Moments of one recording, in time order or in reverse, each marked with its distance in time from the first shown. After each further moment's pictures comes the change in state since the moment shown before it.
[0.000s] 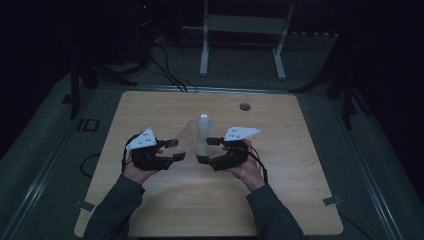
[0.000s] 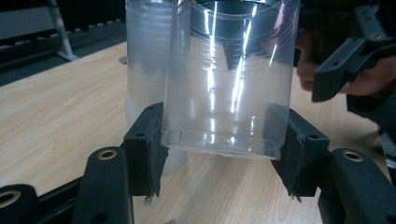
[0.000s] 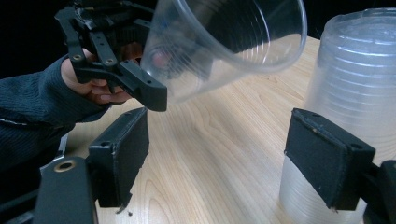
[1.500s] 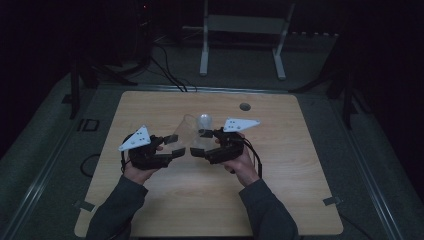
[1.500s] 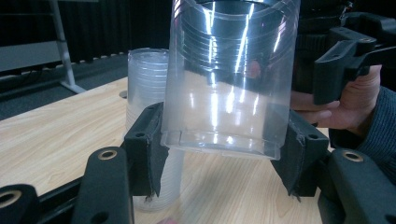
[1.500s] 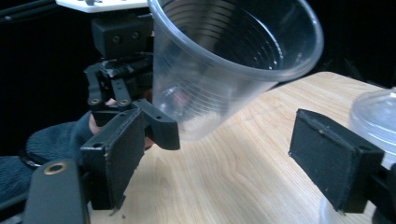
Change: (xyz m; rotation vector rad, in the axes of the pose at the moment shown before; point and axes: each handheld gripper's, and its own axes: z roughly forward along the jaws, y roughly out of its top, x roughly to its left) left arm -0.007 0.007 -0.007 -0.133 -0.004 -0.015; right arm -0.001 0.024 0.007 -0.133 0.128 0.034
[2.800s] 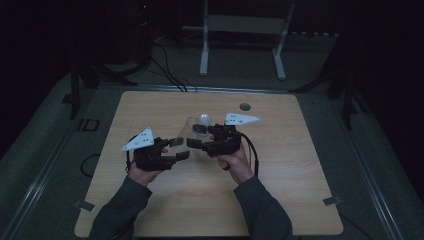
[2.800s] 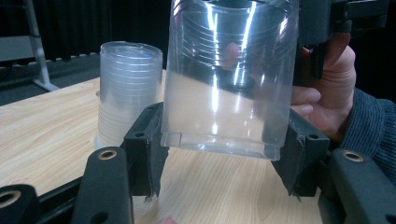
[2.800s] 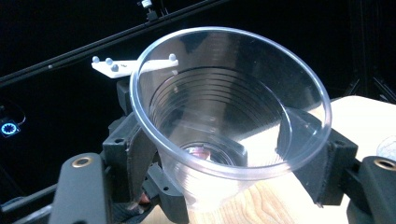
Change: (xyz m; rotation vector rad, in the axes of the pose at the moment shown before) left arm -0.001 -0.006 0.010 -0.005 -0.074 -0.033; right arm -0.007 0.008 0.007 -0.132 0.084 0.080
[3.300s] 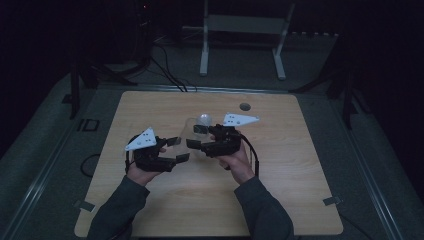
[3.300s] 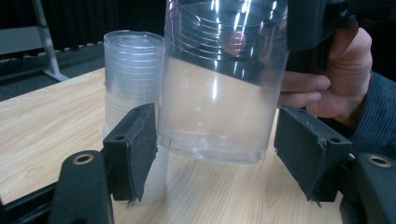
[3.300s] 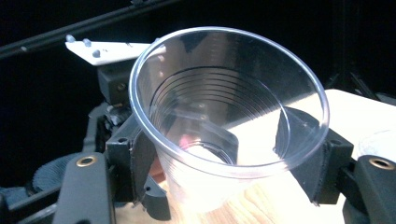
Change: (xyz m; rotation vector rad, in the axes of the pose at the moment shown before) left arm -0.003 0.004 -0.001 0.061 0.038 0.029; right arm 0.004 0.001 0.000 0.053 -0.071 -0.046
